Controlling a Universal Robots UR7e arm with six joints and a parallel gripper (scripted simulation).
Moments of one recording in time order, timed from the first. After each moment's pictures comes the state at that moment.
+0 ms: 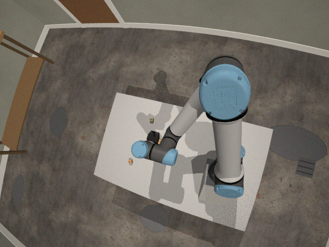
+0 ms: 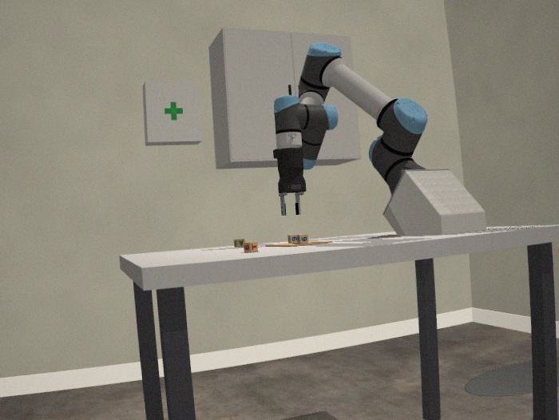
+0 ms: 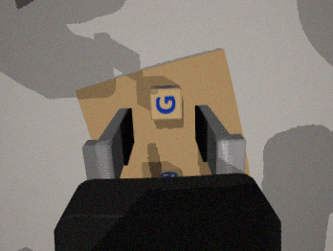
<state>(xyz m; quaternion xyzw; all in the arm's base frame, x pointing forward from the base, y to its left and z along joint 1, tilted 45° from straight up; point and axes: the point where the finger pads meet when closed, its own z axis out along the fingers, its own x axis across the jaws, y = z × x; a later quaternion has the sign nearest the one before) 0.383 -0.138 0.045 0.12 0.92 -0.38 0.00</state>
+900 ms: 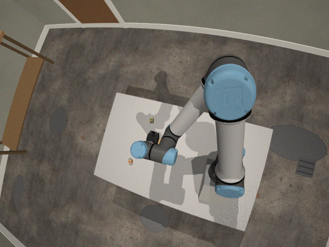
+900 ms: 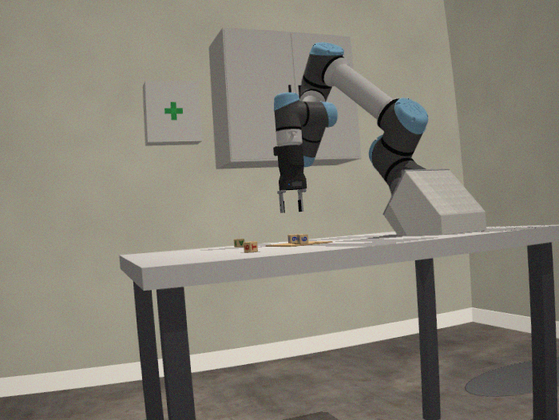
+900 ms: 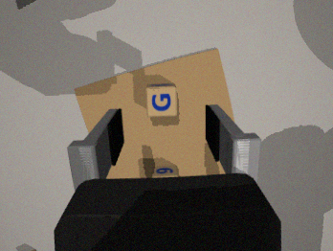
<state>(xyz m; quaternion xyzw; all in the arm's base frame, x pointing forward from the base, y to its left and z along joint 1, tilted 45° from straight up) 0.381 -0.131 0.050 0.12 0.92 -0.38 0.00</state>
